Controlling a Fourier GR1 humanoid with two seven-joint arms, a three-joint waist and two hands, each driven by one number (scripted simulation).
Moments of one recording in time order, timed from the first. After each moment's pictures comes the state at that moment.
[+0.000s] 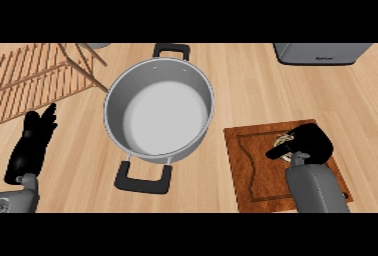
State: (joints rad) left arm -0.09 0.32 0.11 -1.46 -0.16 0.09 0.39; right arm -0.28 -0.04 -0.08 -1.28 1.12 -0.01 1.03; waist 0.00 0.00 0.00
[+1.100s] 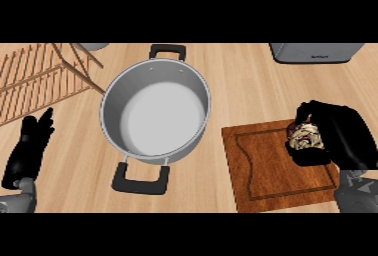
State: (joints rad) left arm -0.07 0.31 0.14 -1.45 -0.17 0.08 0.37; right arm -0.18 -0.36 0.12 -1.76 0.99 0.12 0.28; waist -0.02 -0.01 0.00
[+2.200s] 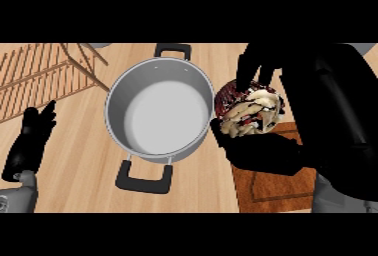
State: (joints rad) left arm -0.11 0.30 0.14 -1.47 -0.18 0.05 0.42; right arm -0.77 -0.11 0.22 -2.04 0.82 0.42 0.71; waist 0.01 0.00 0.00
